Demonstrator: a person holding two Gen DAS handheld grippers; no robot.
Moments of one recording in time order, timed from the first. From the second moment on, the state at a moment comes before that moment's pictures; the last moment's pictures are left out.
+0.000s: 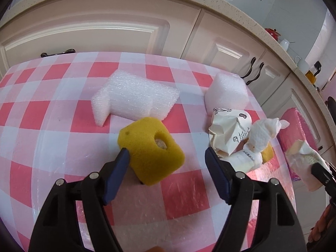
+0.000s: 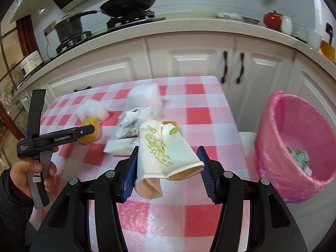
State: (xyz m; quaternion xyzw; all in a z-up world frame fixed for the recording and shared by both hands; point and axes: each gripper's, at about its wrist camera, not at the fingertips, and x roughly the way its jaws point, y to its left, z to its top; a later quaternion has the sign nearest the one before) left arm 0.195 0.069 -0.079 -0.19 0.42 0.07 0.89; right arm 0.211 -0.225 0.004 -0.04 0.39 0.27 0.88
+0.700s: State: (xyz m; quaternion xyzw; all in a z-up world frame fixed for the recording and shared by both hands) left arm 0.198 0.063 -0.072 -0.16 0.43 0.11 0.88; right arm 0.227 -0.284 0.012 -0.01 0.37 0.21 0.90
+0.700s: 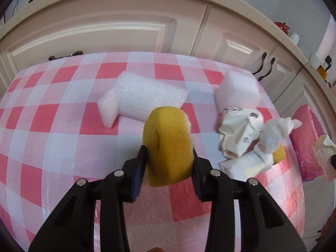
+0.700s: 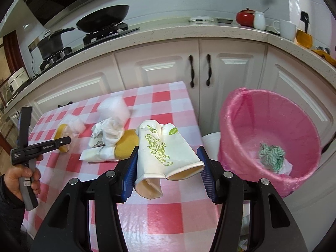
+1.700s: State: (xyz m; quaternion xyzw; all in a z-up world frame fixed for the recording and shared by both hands) left arm 0.277 -0.159 0.032 -0.06 0.37 -0.09 0.92; right arm 0.277 -0.413 0.013 0.01 0.35 0.10 0.93
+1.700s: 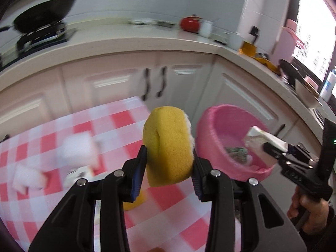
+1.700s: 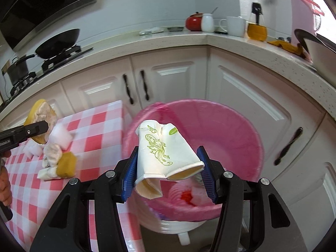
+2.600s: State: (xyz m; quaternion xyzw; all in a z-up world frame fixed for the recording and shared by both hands) left arm 0.336 -0.300 0.021 -0.08 0.39 -0.24 0.89; right arm 0.302 -0.485 -0.002 0.05 0.35 0.07 0.93
